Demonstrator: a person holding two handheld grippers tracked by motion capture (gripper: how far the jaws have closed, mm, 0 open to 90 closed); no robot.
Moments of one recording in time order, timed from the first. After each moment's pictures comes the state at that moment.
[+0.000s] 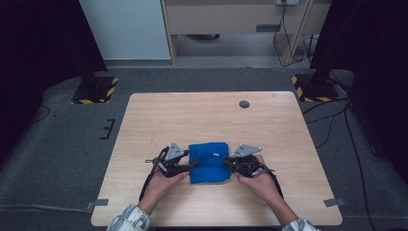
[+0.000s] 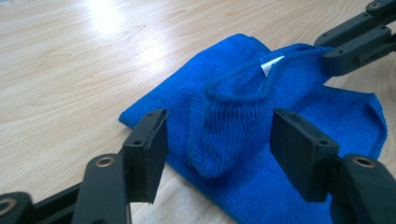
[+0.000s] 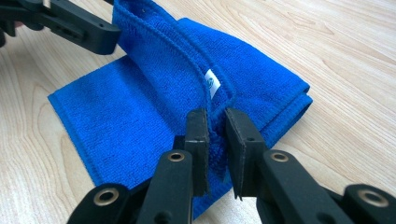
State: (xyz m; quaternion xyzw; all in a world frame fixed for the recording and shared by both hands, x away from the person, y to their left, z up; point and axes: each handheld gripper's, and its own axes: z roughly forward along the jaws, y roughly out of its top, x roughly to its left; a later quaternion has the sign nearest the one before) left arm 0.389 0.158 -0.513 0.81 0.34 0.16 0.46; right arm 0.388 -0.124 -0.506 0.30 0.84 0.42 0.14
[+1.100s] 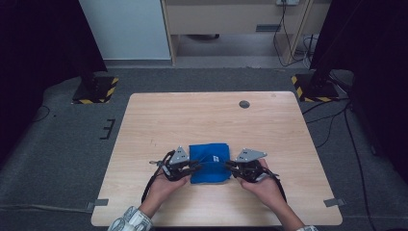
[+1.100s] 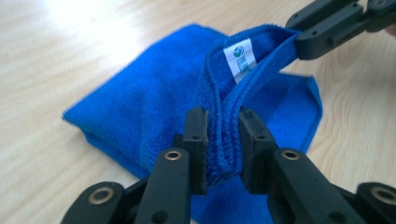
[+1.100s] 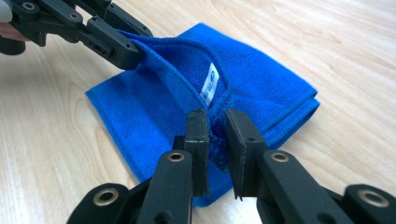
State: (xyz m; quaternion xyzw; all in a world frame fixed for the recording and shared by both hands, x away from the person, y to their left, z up) left arm 0.370 0.147 -0.507 0.84 0.30 0.11 0.44; right arm 0.367 -0.131 -0.499 0.29 0.84 0.44 0.14
